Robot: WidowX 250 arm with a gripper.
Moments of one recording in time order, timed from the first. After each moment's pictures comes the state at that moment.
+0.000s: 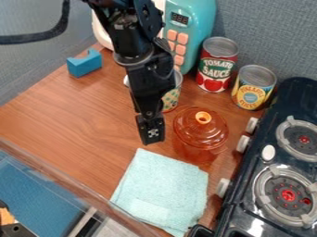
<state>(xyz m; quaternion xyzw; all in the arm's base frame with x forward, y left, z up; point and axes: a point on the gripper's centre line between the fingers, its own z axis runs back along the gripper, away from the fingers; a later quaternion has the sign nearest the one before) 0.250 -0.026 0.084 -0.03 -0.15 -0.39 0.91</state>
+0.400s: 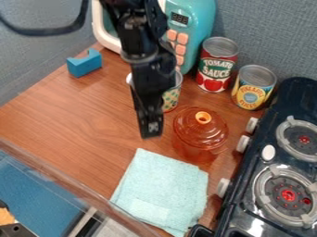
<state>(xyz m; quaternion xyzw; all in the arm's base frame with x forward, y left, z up) 0.270 -0.011 0.070 -0.03 -0.10 -0.39 0.91</state>
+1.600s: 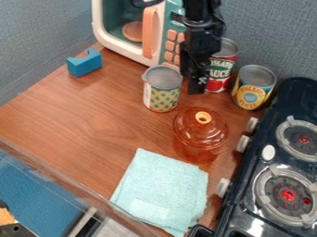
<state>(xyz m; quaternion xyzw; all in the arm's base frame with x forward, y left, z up) 0.402 -0.019 0.049 -0.02 -0.08 -0.42 0.91</state>
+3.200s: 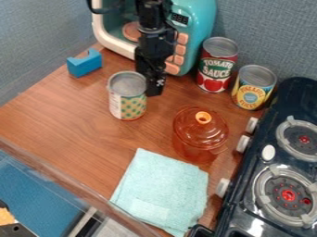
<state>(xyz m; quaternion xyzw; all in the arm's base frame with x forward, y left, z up) 0.377 0.056 0.027 0.00 -0.05 -0.32 0.95</state>
